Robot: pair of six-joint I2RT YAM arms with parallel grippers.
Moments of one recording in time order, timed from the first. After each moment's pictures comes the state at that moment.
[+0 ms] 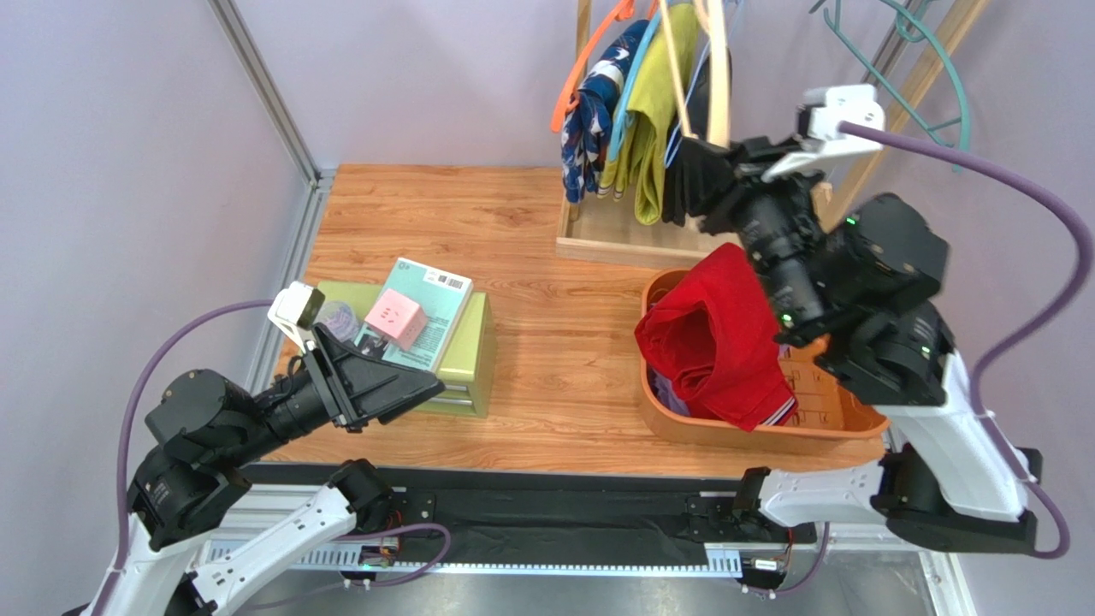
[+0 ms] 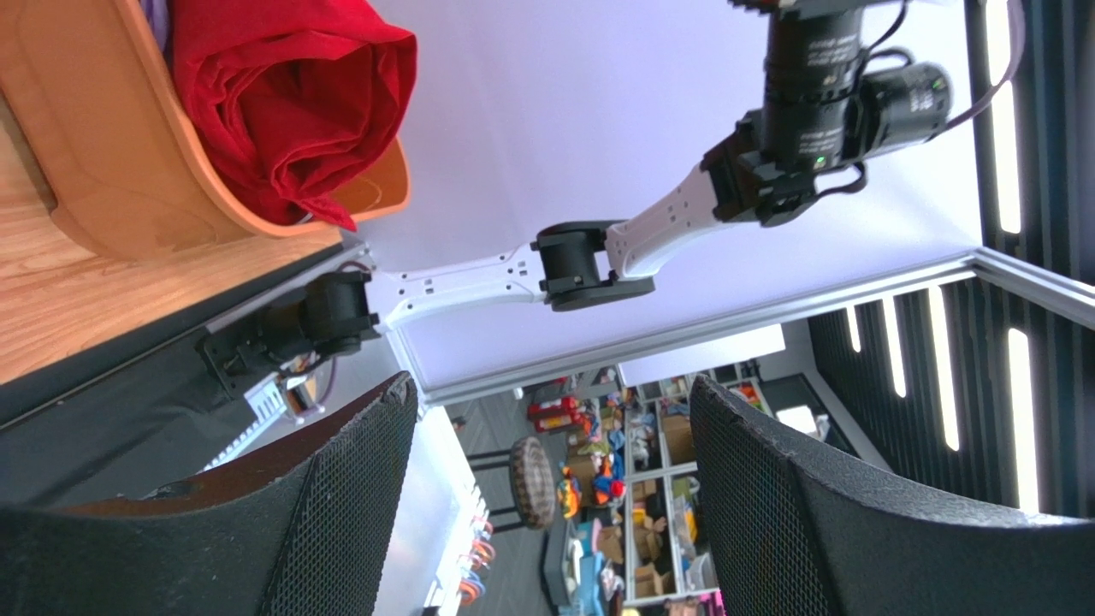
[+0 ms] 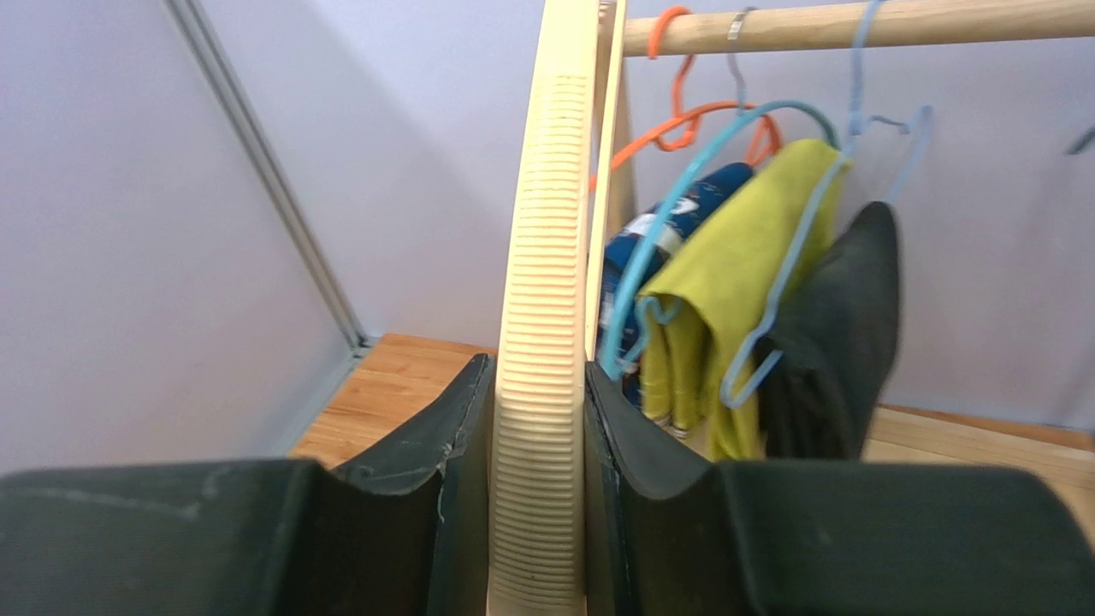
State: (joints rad) left arm -0.77 0.42 1.12 -0.62 0.30 -1.27; right arm 1.09 1.22 1.95 -0.46 0.77 0.00
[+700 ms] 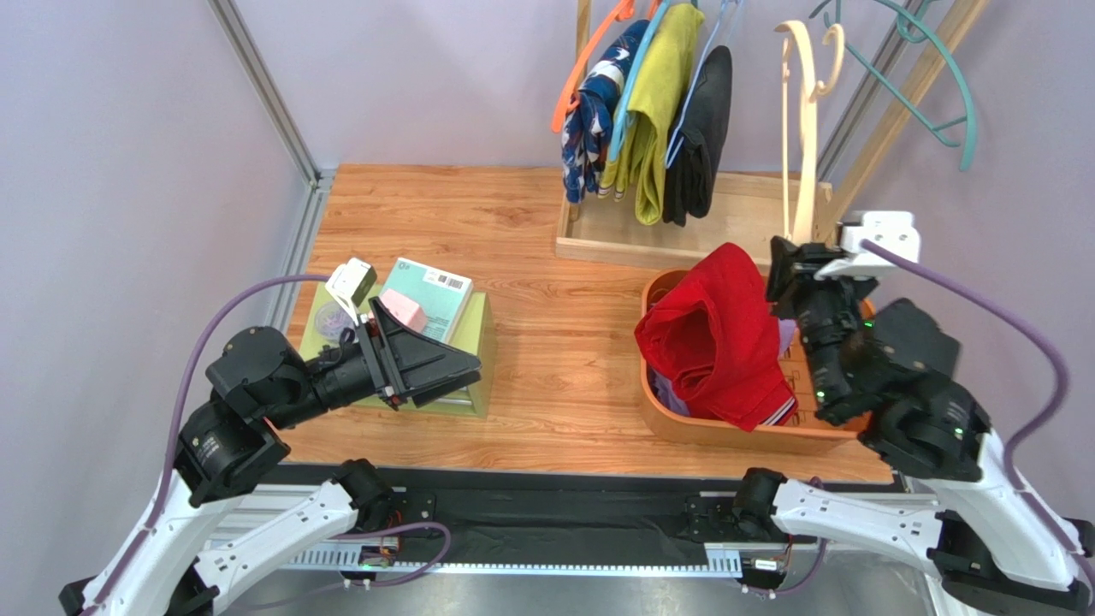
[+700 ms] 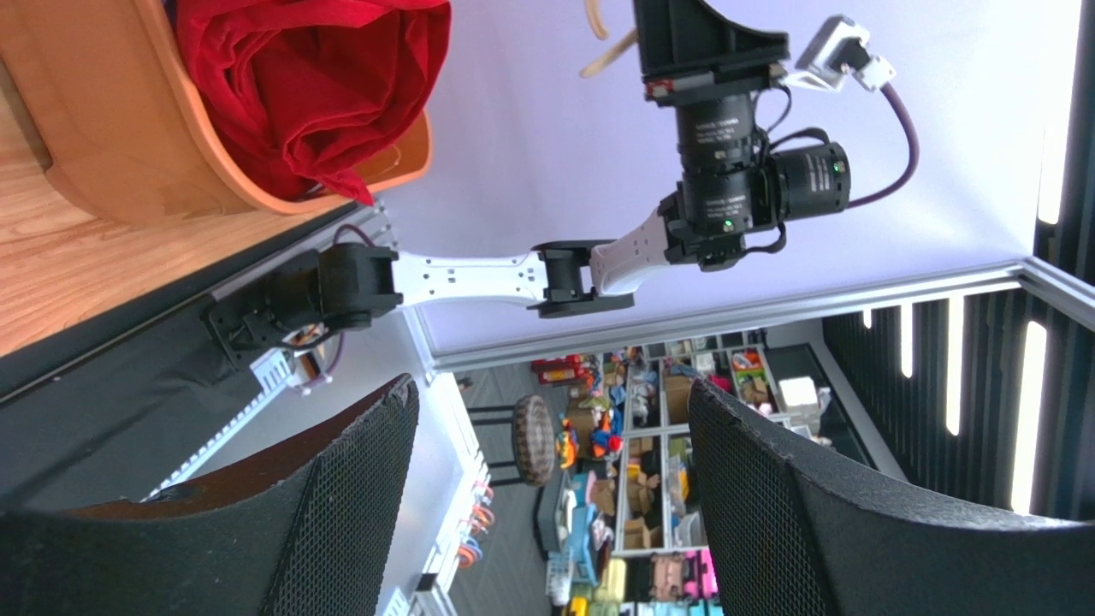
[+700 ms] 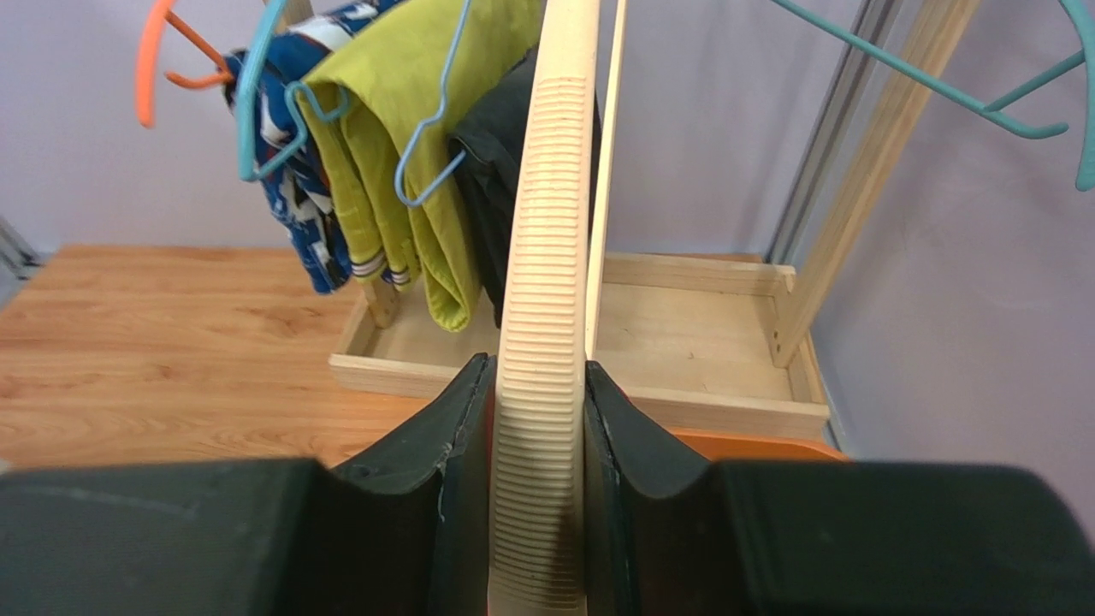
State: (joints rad) left arm -0.77 0.56 1.11 -0.56 0.37 -1.28; right arm 1.06 0.73 1.37 -0.52 1.04 -0.07
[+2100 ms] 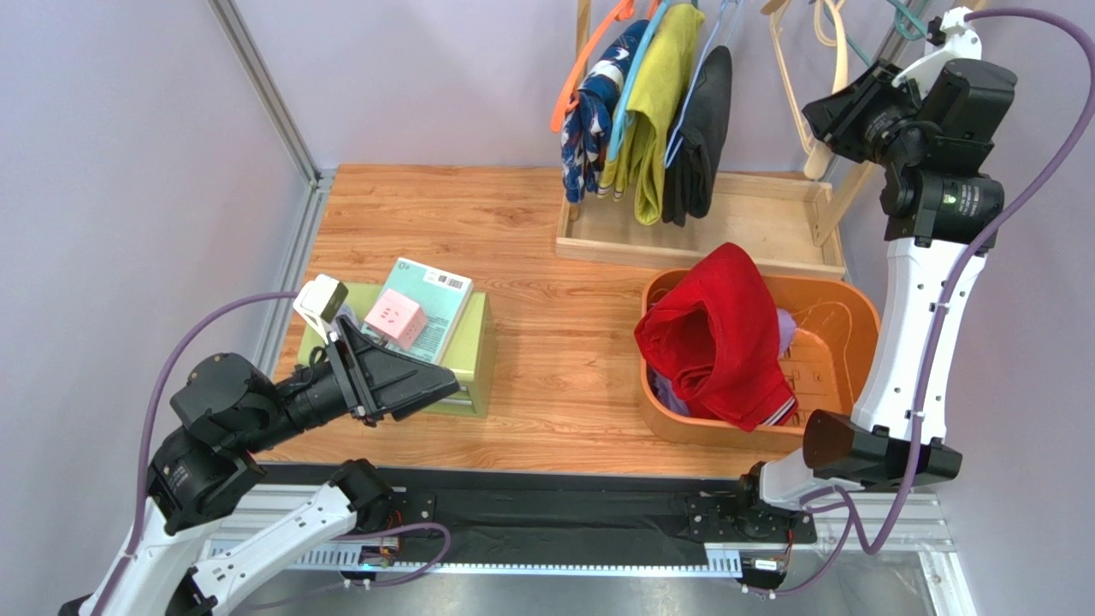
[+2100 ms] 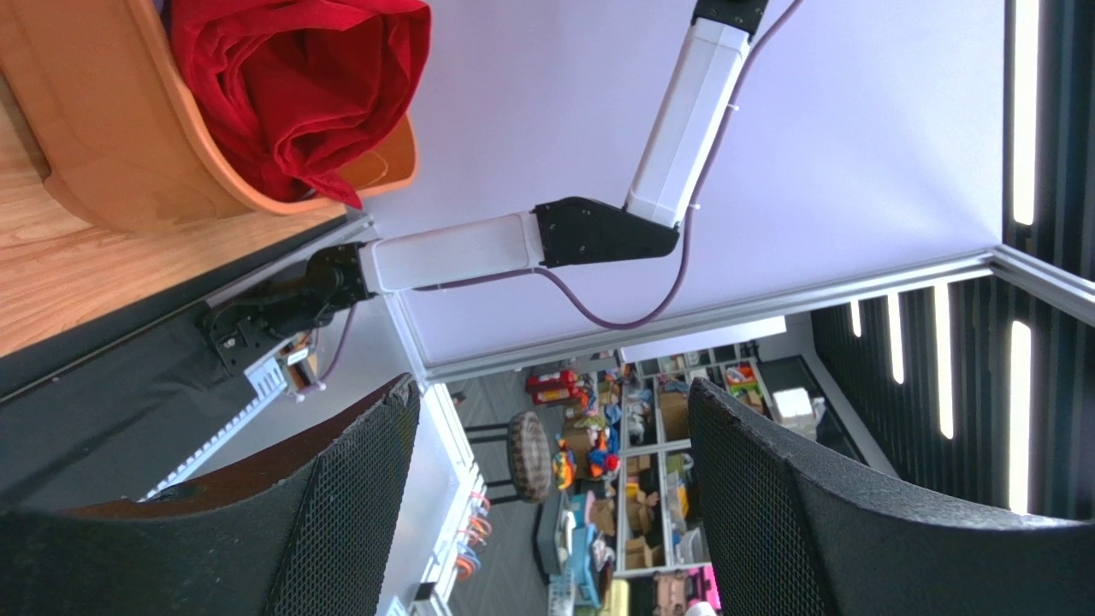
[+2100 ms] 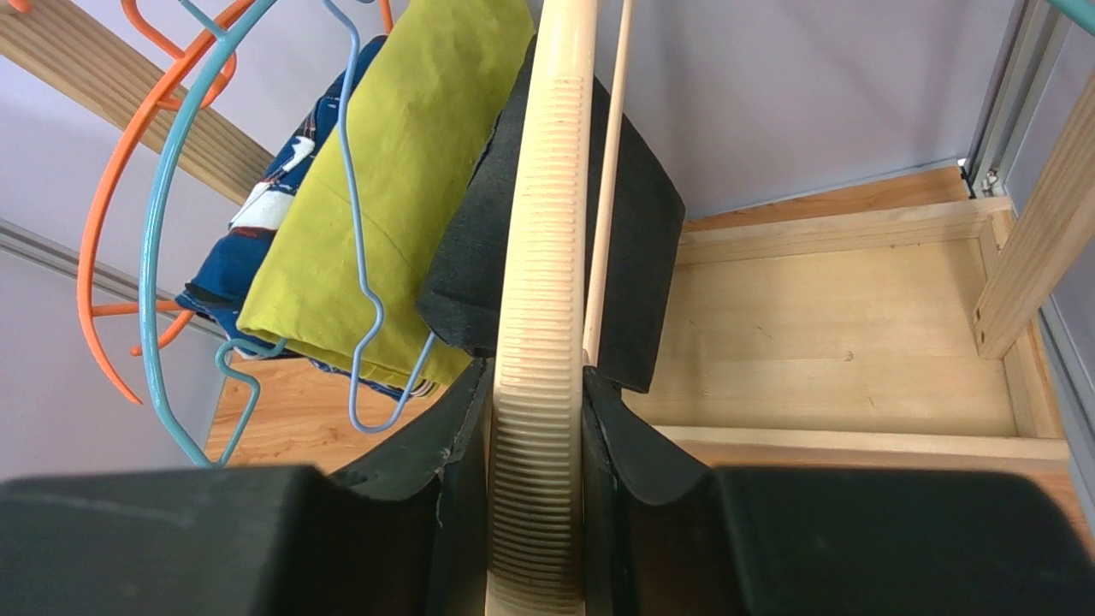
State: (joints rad) left arm -0.77 0.47 1.11 -0.60 0.34 -1.29; right arm -0.22 1.50 2.11 -0.80 -0.33 0.37
